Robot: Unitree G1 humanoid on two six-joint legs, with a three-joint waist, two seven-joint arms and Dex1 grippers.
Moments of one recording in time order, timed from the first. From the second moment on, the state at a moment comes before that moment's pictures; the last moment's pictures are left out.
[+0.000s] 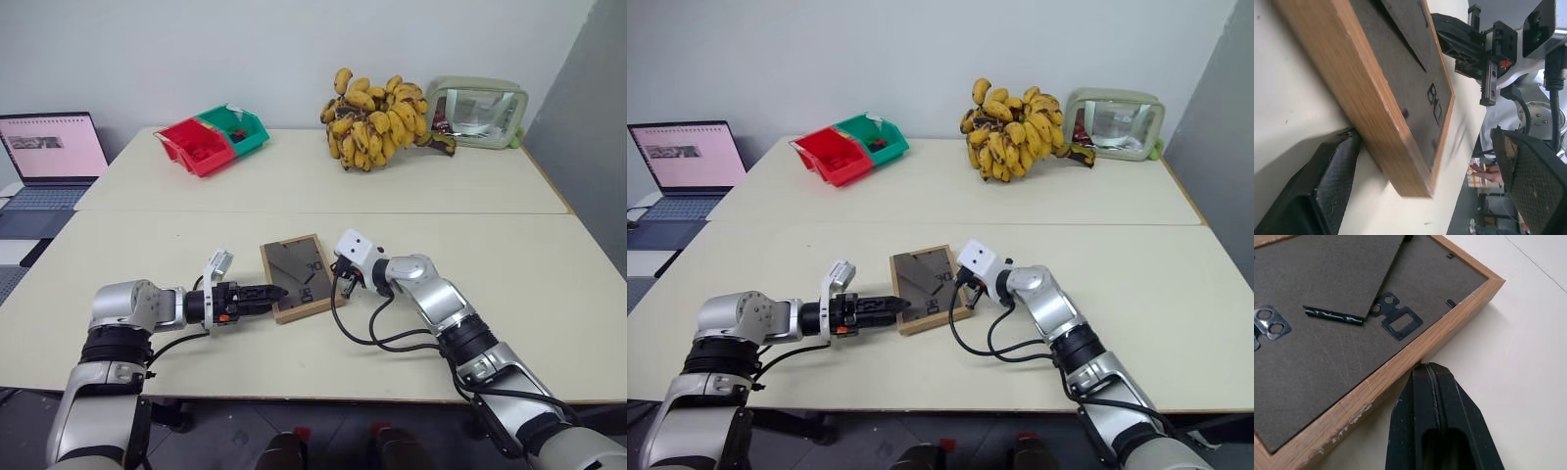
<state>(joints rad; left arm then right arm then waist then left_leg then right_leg) -0.60 0.62 0.06 0.52 -0.61 1.25 -1.13 -0.75 -0.18 0.38 0.40 -0.09 0.40 0.70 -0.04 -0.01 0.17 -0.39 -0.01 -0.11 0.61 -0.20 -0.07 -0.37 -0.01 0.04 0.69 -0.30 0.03</state>
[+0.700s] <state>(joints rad) -0.58 0.51 0.17 0.50 -0.62 1.24 -0.96 -0.67 -0.21 0.38 0.32 -0.10 0.42 0.72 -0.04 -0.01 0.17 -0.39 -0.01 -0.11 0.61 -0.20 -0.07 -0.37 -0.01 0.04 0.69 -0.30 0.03</state>
